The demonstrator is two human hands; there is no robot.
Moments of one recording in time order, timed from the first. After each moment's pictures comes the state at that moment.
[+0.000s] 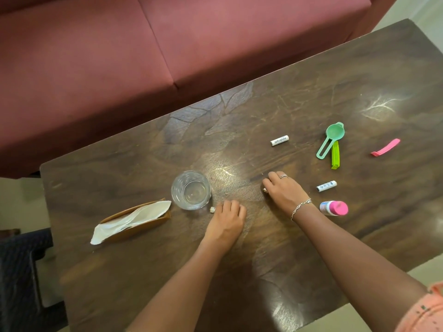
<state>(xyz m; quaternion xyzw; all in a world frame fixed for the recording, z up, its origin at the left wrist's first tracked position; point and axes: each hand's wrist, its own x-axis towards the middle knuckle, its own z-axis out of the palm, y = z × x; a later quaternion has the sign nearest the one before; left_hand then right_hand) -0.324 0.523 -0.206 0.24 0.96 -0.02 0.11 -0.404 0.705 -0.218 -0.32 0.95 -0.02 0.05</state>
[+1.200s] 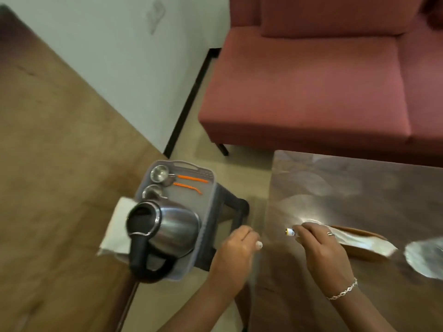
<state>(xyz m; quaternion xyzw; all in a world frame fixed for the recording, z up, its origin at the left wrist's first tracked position) -0.118 0.158 -0.058 -0.15 0.94 0.29 -0.04 -0.243 0.310 -0.108 -0.43 0.86 -0.27 -0.08</state>
